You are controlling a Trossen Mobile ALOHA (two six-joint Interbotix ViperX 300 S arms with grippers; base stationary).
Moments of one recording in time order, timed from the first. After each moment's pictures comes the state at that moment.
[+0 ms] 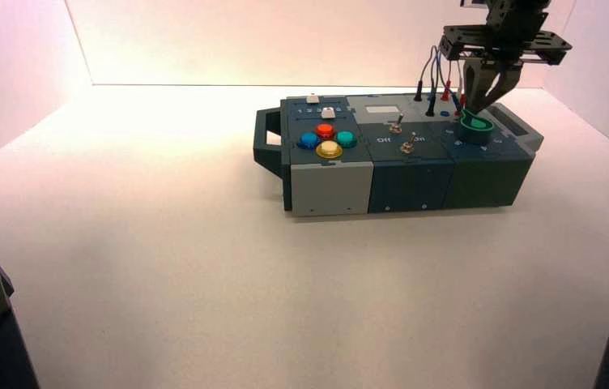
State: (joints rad) left arm -0.23 -1.16 1.17 -0.04 0.35 0.05; right arm 0.11 0.11 0.58 0.04 0.69 0.02
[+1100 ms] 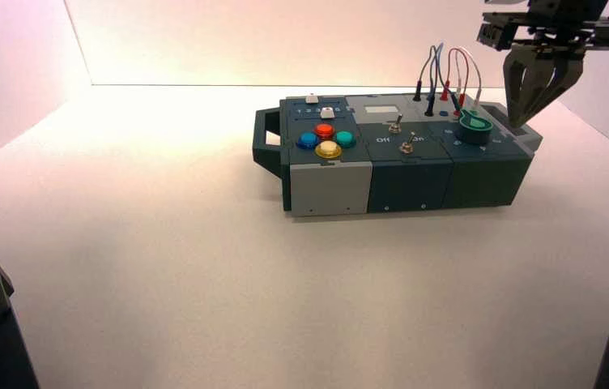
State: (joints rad) left arm -0.23 -1.16 1.17 -0.04 0.37 0.06; right arm 0.13 -0.17 0.75 0.04 0.95 -0.04
